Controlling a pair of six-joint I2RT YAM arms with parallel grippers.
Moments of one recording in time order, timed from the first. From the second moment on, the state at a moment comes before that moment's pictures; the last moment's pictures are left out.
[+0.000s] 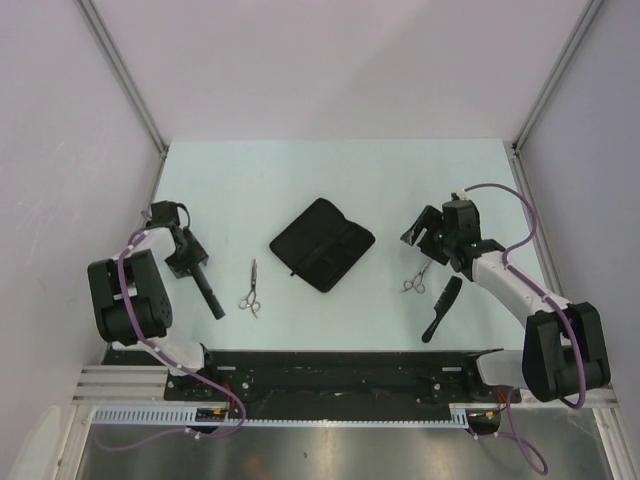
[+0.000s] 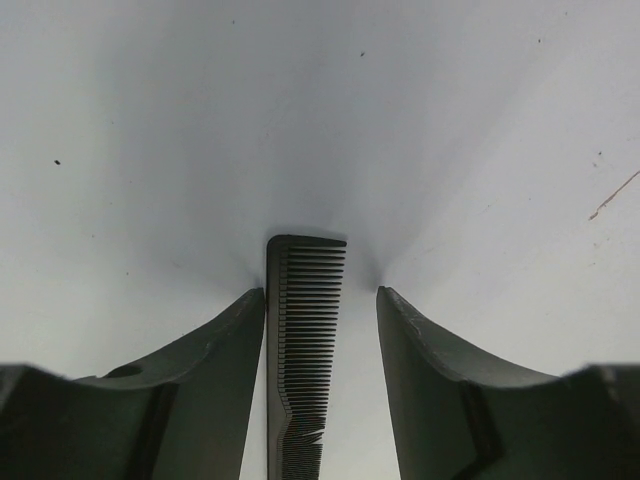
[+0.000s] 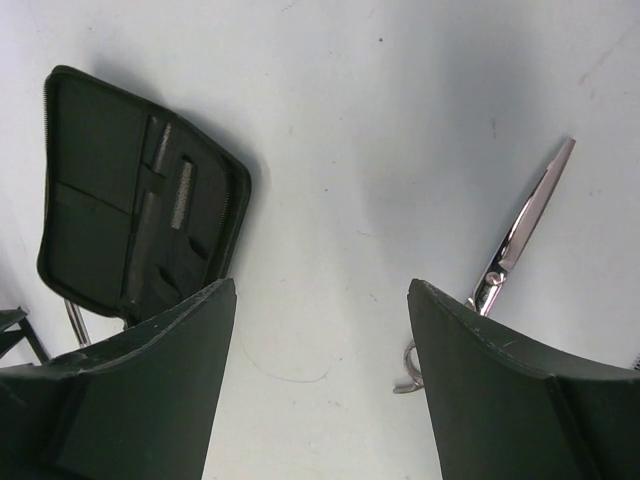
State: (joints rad) left arm 0.26 1.62 0.91 -0.47 -0.07 -0.41; right arm 0.24 1.29 0.76 -0.19 -0.06 0.73
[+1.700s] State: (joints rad) left arm 0.13 1.56 0.86 -0.47 0.01 -0.30; right arm 0.19 1.40 0.82 -0.17 -0.10 0.73
